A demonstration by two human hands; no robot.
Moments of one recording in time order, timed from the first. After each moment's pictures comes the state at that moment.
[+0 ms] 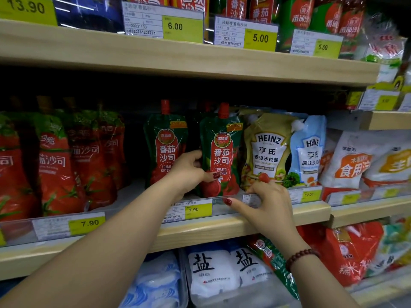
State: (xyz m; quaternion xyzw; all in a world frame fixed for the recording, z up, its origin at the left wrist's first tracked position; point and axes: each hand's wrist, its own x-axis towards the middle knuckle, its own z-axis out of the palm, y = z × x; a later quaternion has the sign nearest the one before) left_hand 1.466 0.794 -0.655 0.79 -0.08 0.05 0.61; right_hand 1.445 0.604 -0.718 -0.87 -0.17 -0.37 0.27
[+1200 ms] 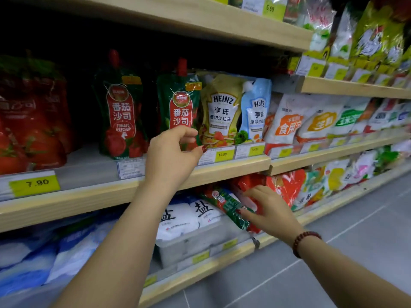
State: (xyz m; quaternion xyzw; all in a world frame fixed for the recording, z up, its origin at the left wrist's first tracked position) left_hand 1.389 0.743 -0.680 0.81 -0.11 0.29 0.49; right_hand 1.368 0.502 -0.780 -0.97 -0.12 -0.19 0.13
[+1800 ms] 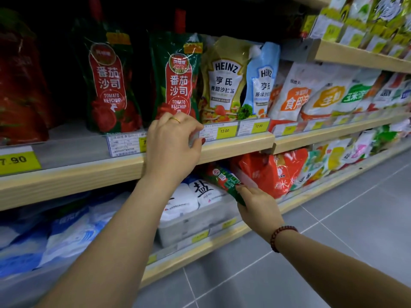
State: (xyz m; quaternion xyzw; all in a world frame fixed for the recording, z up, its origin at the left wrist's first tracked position) left_hand 1.407 0.741 -0.719 0.86 -0.19 0.39 0.28; right_hand 1.363 0.533 -0.830 -0.97 -0.09 -0.22 0.06
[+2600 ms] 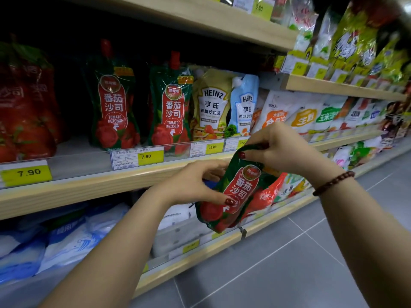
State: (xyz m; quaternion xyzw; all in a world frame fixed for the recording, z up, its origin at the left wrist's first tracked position) left_hand 1.380 0.724 -0.714 0.79 -0.38 -0.12 0.47; right_hand 1.331 0.534 -0.625 -0.96 -0.16 -0.18 0.14
